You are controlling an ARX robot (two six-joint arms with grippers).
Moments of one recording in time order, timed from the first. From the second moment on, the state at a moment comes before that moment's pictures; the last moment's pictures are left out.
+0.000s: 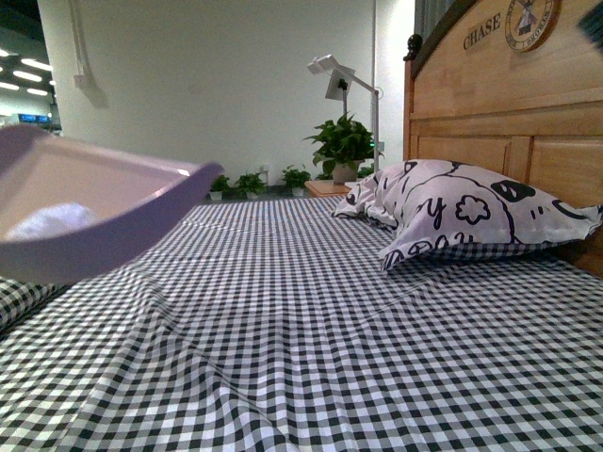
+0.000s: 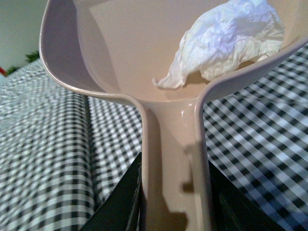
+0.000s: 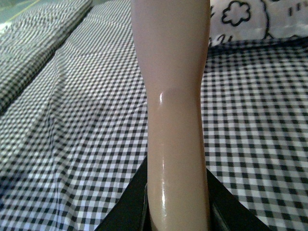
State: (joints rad) left arm 0.18 1.07 0.49 0.46 0.37 0.53; right arm -0.22 1.04 0.87 -0.07 -0.60 0.08
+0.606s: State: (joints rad) left arm -0.03 0.56 0.34 0.26 0.16 0.41; right arm -0.36 0.75 0.86 -0.17 -0.78 0.33
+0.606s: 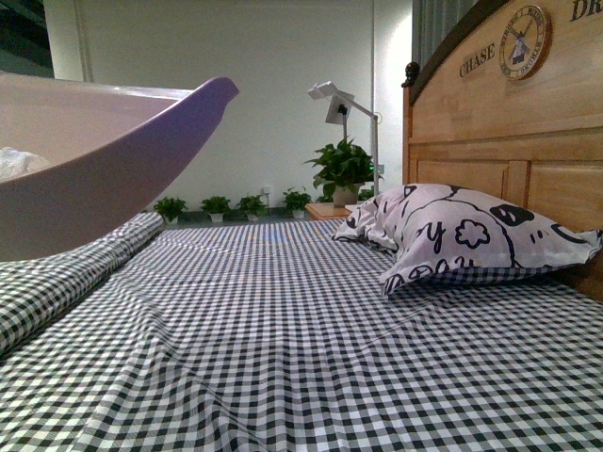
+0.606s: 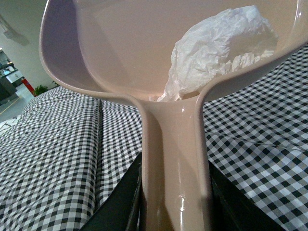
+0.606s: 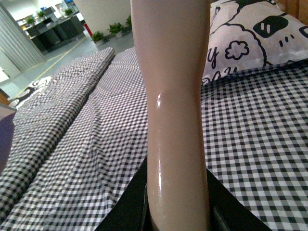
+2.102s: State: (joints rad) left arm -0.08 0.31 0.31 0.05 0.05 0.24; right arm -0.22 0.53 0.85 -0.27 -0.61 0.52
